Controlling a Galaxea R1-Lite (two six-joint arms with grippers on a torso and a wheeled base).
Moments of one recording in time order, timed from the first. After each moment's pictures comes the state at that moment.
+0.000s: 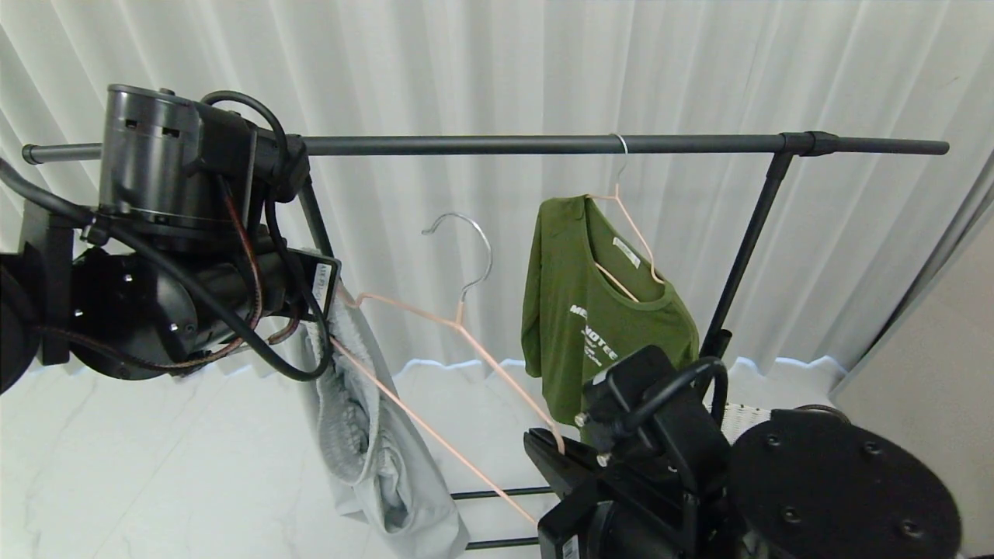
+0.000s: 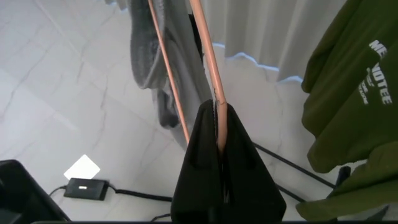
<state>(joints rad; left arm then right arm) -0.50 1.50 -1.12 0.07 0.64 0.10 1.29 1.70 -0.73 -0.73 -0.49 0.23</state>
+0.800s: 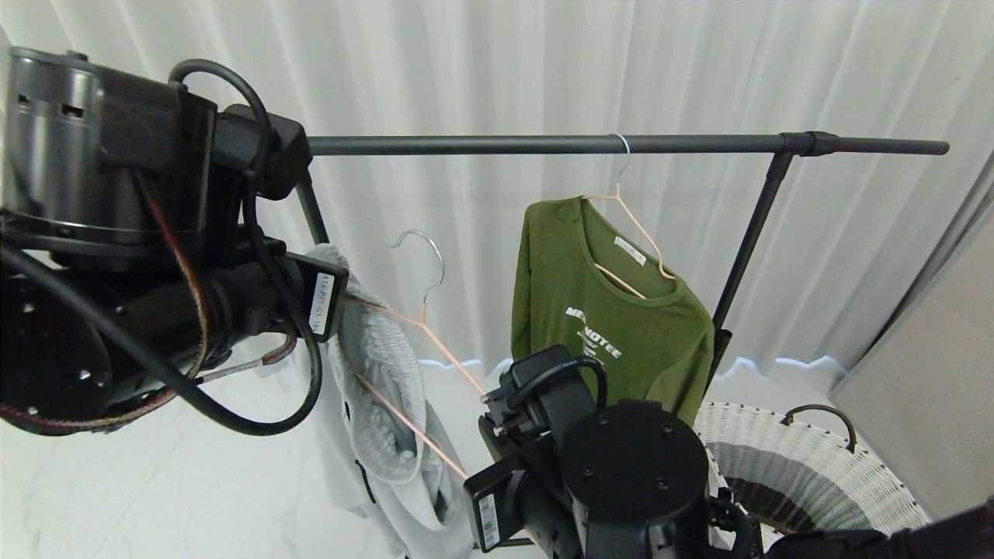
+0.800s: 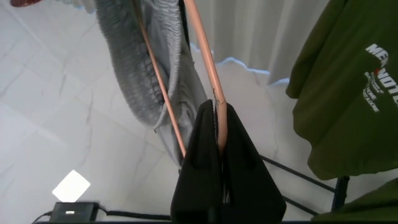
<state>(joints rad) -0.66 1.41 -1.10 0.11 0.64 0.09 1.25 1.91 -0.88 -0.81 -0.53 0.22</state>
